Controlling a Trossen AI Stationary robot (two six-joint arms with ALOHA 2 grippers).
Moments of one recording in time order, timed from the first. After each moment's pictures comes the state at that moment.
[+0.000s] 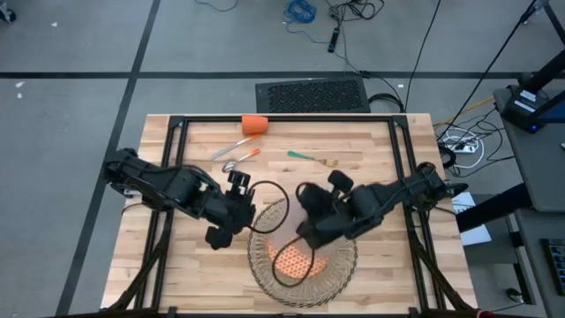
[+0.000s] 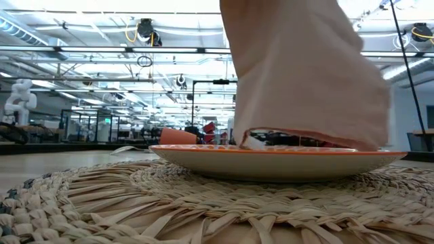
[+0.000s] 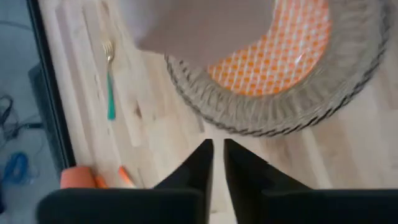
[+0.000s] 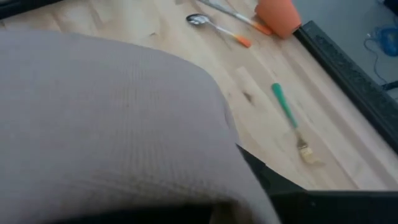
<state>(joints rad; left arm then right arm) -0.42 1.63 1.90 -1.45 -0.33 0.03 0.43 1.95 2.27 -1.57 0.62 0.89</state>
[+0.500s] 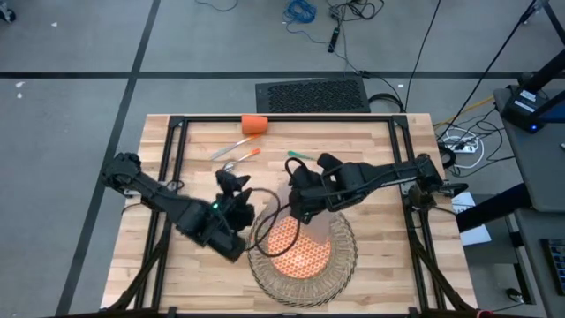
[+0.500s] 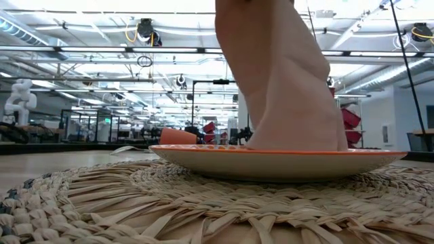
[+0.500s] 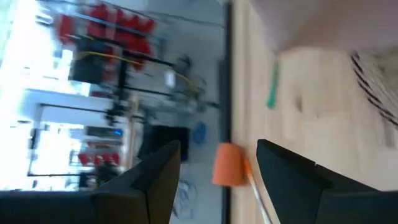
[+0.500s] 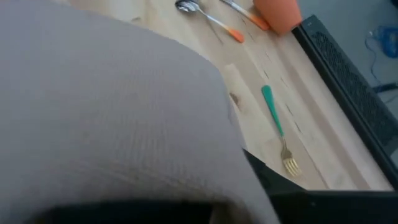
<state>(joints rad) -0.55 1.62 1.60 -1.40 -1.15 -0.18 0.27 1.94 2.22 -1.50 0.52 0.67</state>
